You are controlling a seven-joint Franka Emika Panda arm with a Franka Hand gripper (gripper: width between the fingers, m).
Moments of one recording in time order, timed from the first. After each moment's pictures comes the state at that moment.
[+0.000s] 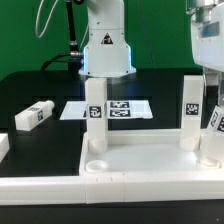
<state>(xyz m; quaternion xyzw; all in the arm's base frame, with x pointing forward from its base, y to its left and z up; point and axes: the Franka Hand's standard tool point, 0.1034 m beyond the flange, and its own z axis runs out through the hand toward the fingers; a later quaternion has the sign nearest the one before) 0.631 0.121 0.119 -0.69 0.71 -0.06 0.07</state>
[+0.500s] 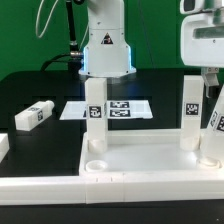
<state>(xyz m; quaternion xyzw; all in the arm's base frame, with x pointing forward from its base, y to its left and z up) 0.628 0.139 0.117 -0.86 0.51 -0.07 0.05</state>
